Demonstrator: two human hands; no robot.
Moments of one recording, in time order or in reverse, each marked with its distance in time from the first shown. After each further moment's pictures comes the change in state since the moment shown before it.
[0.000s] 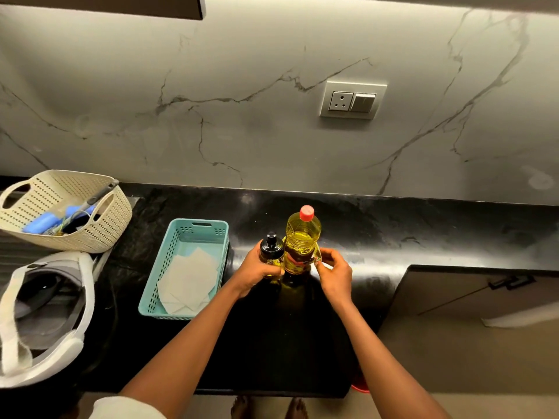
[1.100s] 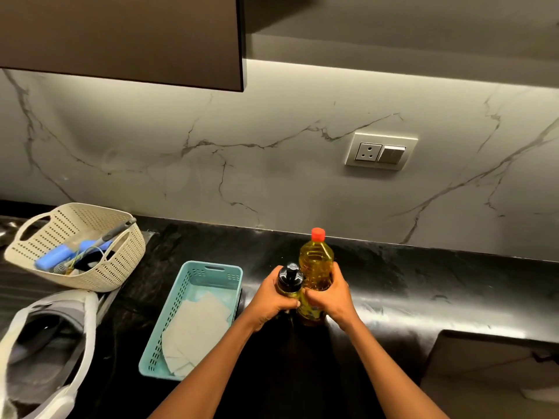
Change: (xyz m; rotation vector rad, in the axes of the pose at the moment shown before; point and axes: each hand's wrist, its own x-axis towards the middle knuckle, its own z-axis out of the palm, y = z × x) left_hand 0.049 0.023 -0.020 0.008 0.048 0.113; right_hand 0.078 -0.044 0.042 0.054 -0.341 -0.075
